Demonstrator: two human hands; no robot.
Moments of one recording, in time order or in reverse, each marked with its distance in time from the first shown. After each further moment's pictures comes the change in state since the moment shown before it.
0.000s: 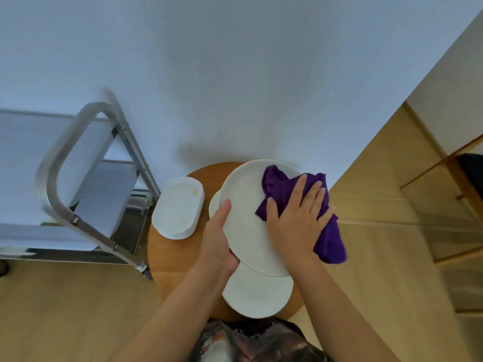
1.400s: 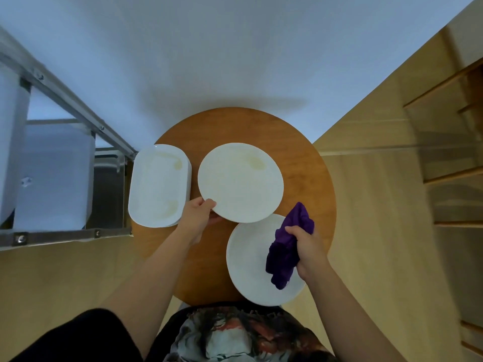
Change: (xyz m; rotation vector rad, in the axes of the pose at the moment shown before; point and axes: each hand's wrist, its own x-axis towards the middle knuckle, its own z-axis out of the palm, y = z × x) left_hand 0.156 0.004 -0.131 0.769 0.377 -0.273; right_hand -0.003 0.051 0.107 1.139 -0.414 1.089
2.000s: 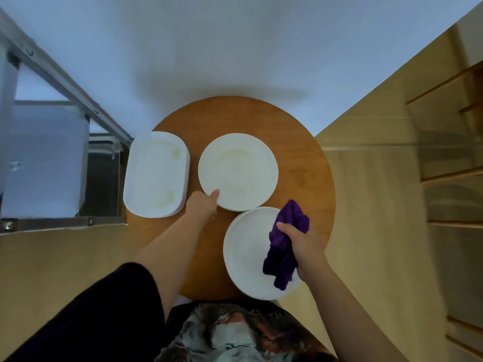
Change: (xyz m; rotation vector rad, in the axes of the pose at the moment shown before) left_hand 0.056 -0.027 0.009 0.671 0.153 -0.123; right_hand 0.002 0.008 -0.002 -0.185 -0.084 -0.074
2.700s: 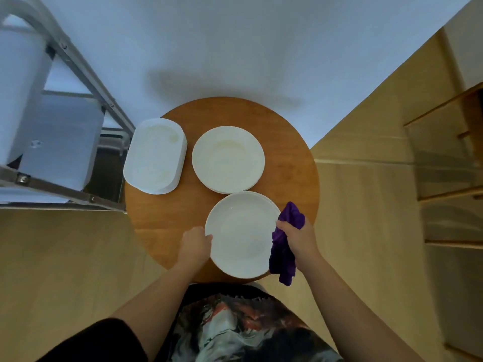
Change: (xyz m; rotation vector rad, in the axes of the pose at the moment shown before) left_hand -0.117 -0.082 0.056 0.201 0.072 0.154; right_hand -0.006 0.020 -0.058 -0.180 0.017 -0.068
